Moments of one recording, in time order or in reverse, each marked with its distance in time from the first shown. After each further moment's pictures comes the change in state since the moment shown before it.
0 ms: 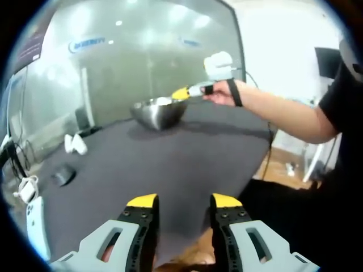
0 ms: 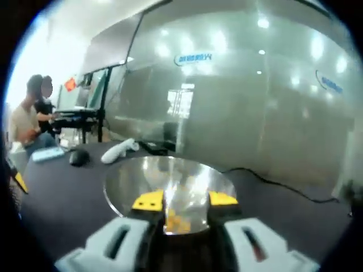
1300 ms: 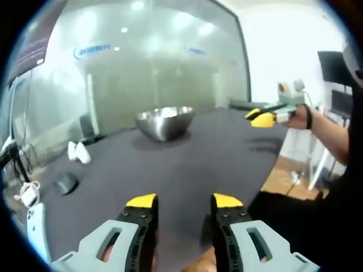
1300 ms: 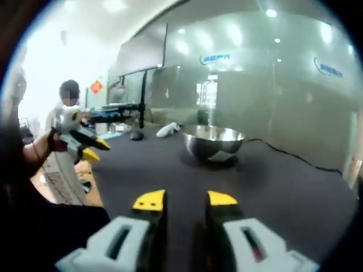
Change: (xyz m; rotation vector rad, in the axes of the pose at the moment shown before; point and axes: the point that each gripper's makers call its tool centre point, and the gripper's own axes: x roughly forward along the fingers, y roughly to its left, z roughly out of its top) left arm 0.012 0.003 0.021 -0.005 -0.060 0.043; right arm -0.215 0.031 -0.064 -0.014 0.097 0.199
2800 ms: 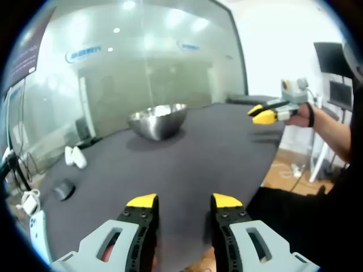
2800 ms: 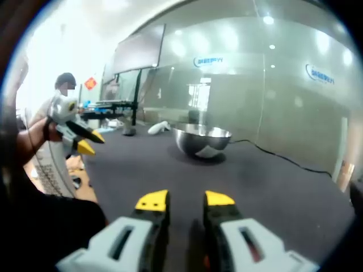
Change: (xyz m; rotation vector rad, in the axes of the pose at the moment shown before) left arm 0.007 -0.012 0.000 0.051 0.025 -0.008; right arm -0.005 -0.013 -0.008 -0.046 -0.027 -0.058
